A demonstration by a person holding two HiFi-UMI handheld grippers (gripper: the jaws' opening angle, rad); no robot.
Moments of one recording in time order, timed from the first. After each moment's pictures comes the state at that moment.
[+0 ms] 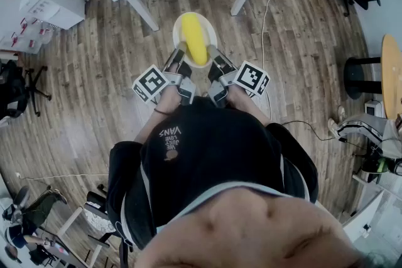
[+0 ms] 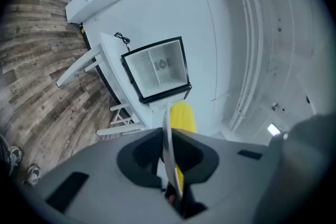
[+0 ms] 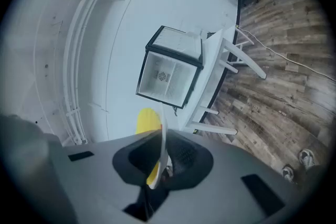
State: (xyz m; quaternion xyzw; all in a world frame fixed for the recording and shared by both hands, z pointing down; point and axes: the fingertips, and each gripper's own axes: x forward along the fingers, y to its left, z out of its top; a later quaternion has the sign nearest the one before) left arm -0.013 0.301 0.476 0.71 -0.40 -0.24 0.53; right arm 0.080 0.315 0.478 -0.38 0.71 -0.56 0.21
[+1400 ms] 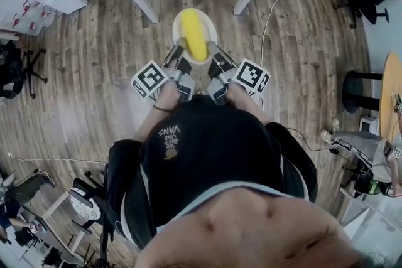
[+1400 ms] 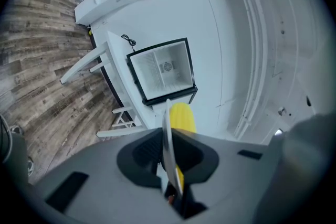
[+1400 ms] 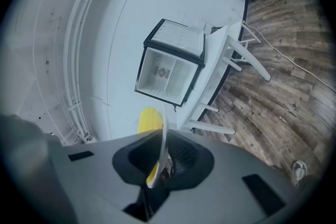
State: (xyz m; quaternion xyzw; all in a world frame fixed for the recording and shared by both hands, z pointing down) left arm 0.022 0.280 0.494 0.68 -0.43 -0.26 0.53; right arm 0.115 0.288 0.492 -0.35 0.73 -0.56 0.17
